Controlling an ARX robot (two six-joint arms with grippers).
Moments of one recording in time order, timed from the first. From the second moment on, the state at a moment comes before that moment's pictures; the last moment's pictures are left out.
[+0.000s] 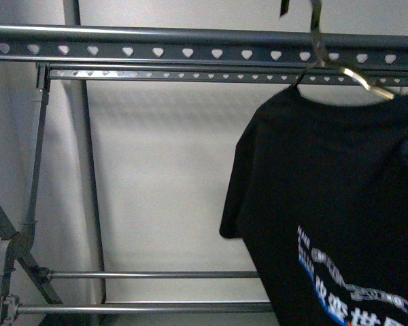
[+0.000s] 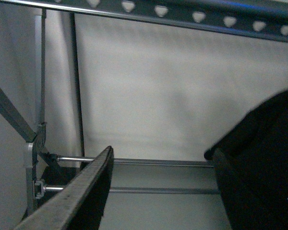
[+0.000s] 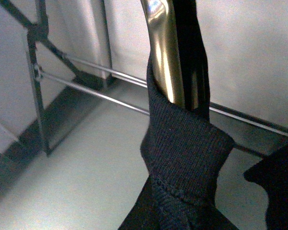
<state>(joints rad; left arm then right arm) 0.05 1.12 0.80 0.34 0.05 -0.07 -0.01 1.32 1.02 -0.13 -0.40 -0.25</state>
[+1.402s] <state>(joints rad) 0.00 0.38 0.02 0.38 0.00 0.00 0.13 1.82 1.62 -0.26 -0.18 0.41</state>
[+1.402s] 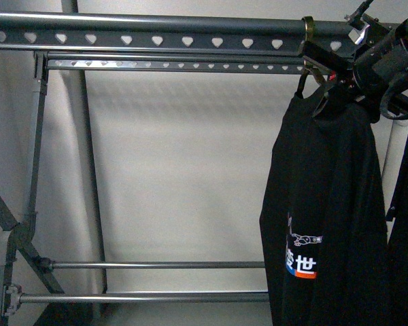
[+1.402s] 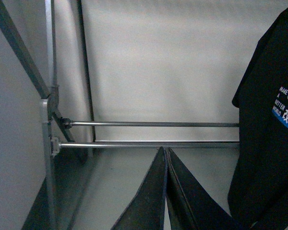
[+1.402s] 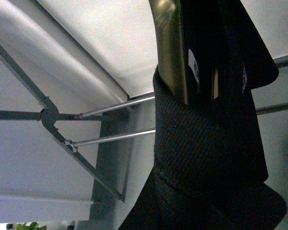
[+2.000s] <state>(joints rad) 0.00 0.21 0.02 0.21 0.00 0.00 0.31 1.09 0.82 0.57 0.22 -0.06</state>
